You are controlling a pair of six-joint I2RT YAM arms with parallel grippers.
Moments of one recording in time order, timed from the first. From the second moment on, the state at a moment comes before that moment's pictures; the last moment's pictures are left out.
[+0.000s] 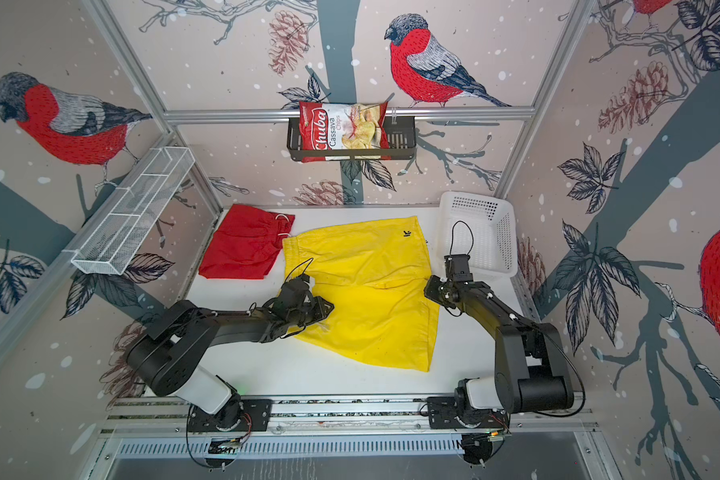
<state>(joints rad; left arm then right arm) -0.60 1.59 0.53 0.29 0.21 -0.86 0.13 1.41 0.68 -0.28 -0.21 0.48</state>
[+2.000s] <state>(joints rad) -0.60 1.38 0.57 0.10 0.26 -0.87 0.06 1.31 0.74 -0.35 -0.03 0.49</state>
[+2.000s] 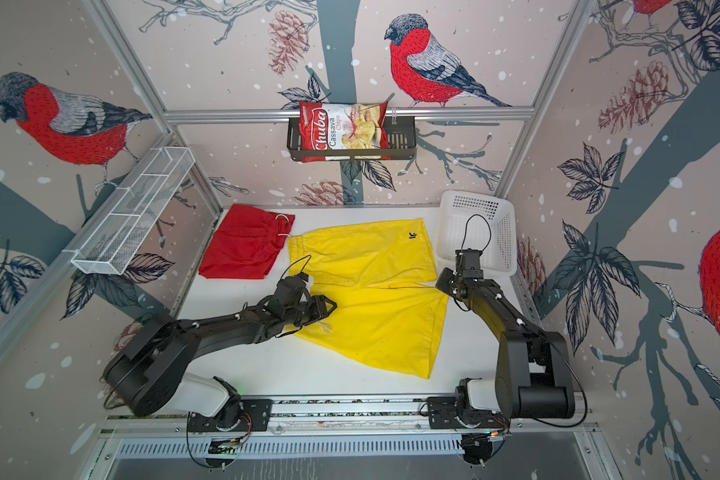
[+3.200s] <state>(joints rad) -0.43 0.94 0.30 -0.28 -0.09 -0.81 1.14 1.03 0.50 -0.95 0.12 1.33</state>
